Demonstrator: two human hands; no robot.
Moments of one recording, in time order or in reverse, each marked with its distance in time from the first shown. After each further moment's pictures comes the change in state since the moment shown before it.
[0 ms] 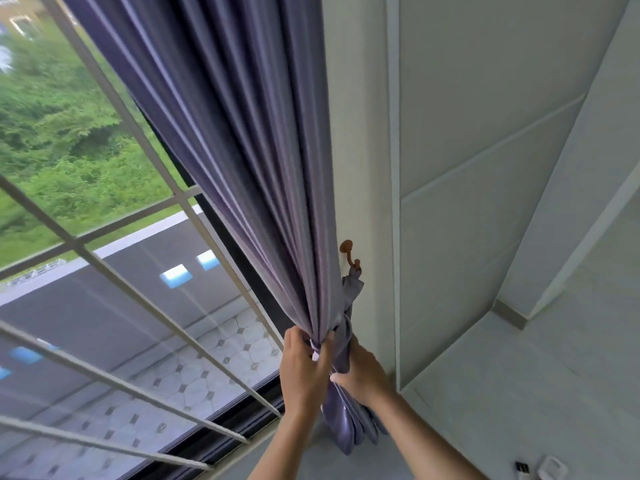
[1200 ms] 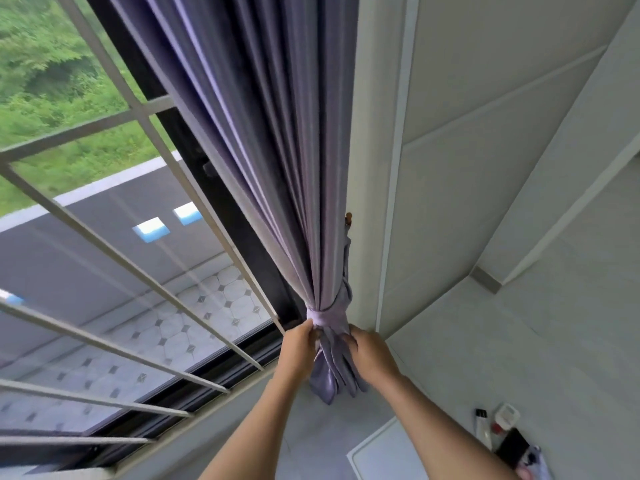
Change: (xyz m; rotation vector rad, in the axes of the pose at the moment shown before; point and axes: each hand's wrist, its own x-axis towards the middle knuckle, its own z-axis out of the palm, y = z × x) left_hand -0.017 -0.082 0.042 0.139 -0.491 -0.131; right_hand -0.003 0.076 0.016 -0.143 0.052 -0.077
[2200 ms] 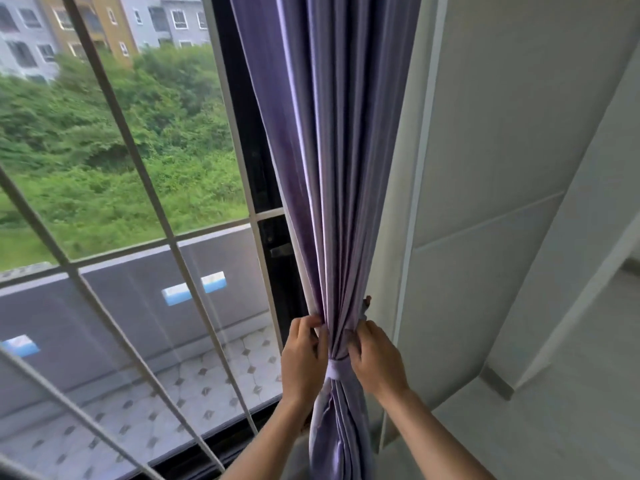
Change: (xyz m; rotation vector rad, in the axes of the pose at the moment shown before) left_hand -0.018 0.097 -0.107 -0.145 0.610 0.333; right_hand -0.015 -0.133 -0.098 -0.196 0.569 -0.486
